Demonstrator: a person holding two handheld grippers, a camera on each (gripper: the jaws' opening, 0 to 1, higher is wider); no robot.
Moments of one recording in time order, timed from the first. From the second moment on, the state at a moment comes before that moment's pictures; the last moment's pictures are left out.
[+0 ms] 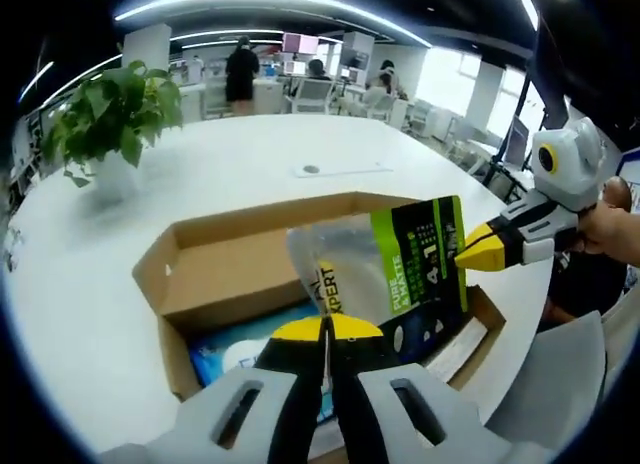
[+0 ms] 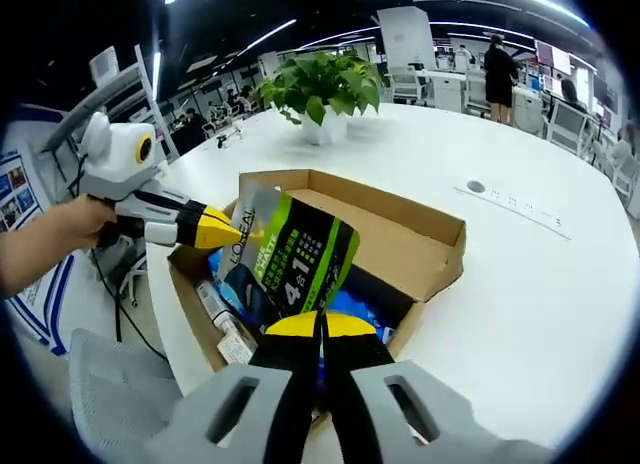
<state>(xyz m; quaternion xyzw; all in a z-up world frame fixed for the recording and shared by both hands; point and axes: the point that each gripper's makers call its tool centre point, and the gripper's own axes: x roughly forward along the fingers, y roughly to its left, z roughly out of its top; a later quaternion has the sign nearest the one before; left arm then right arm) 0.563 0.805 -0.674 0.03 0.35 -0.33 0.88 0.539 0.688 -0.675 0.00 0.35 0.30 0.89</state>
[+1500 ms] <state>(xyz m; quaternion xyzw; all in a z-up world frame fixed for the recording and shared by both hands) 0.537 0.680 -0.659 0.03 0.34 -0.41 0.85 0.507 0.557 -0.662 0.02 0.36 0.20 0.91</state>
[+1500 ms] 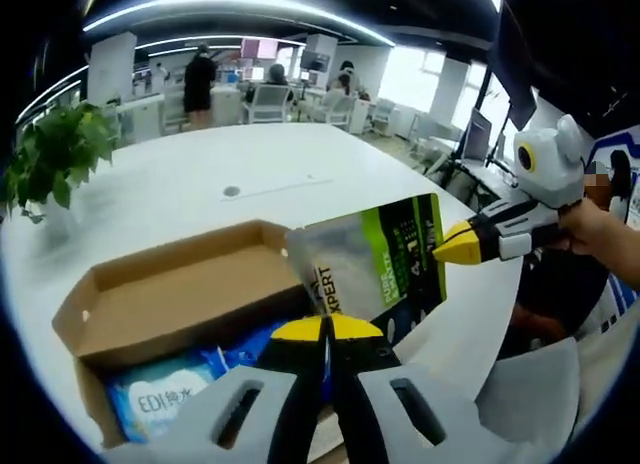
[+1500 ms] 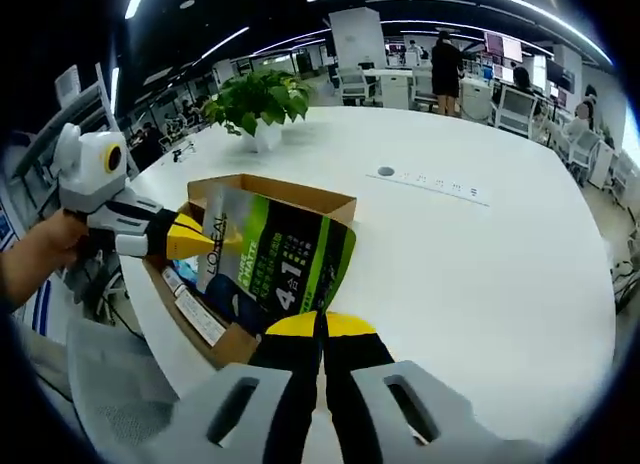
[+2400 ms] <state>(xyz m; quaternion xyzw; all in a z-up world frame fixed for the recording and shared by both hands) 0.528 0.619 -0.680 0.04 0.36 -0.43 0.83 0.503 0.494 -0.685 0.03 0.39 0.16 0.91</state>
